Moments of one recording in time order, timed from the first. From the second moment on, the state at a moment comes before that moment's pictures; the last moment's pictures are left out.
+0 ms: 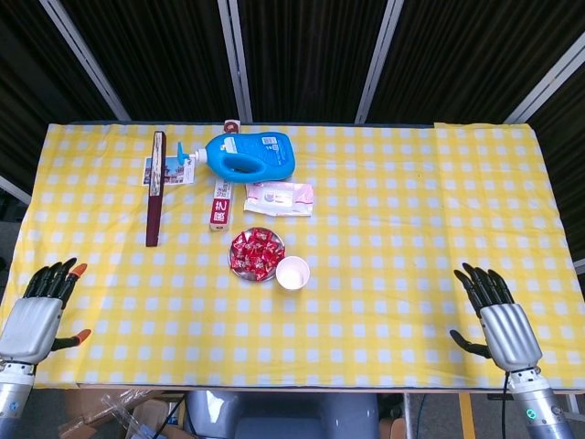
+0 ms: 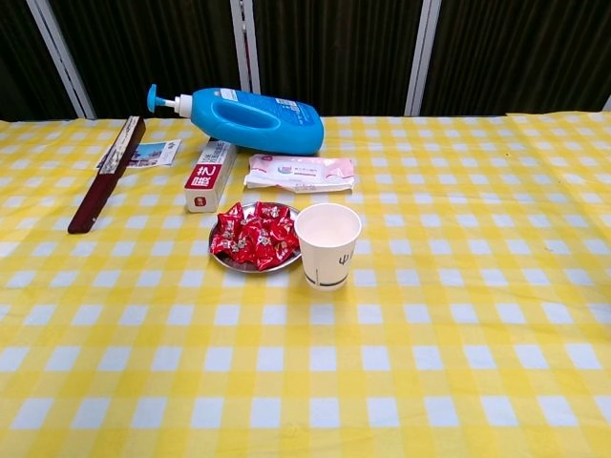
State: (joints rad) left arm -0.12 -1.12 -0.02 -1.77 1.47 1.37 0.24; right arm 0.14 -1.15 0.00 -1.65 -1.61 1.43 0.03
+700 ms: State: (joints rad) left arm -0.62 -1.28 -0.24 -1.90 0.88 1.03 0.79; right arm 0.15 -1.12 0.00 -1.67 -1.57 1.38 0.11
